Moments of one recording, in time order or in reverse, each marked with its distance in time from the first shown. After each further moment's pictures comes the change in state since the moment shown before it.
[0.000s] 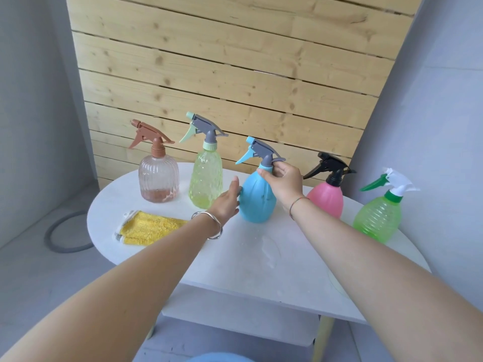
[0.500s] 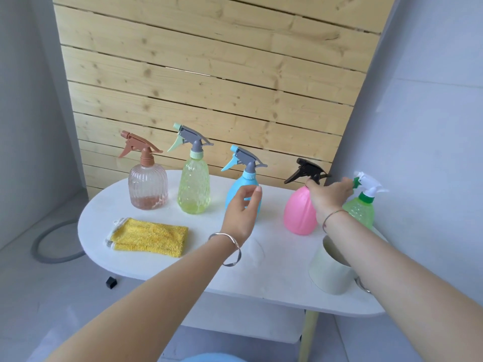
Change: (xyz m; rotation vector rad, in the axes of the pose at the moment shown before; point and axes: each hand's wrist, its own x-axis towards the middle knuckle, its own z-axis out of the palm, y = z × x) left_hand -0.049 0.016 0.063 -0.020 0.144 0.338; right_hand -0.020 -0.013 -0.101 -0.067 0.555 0.288
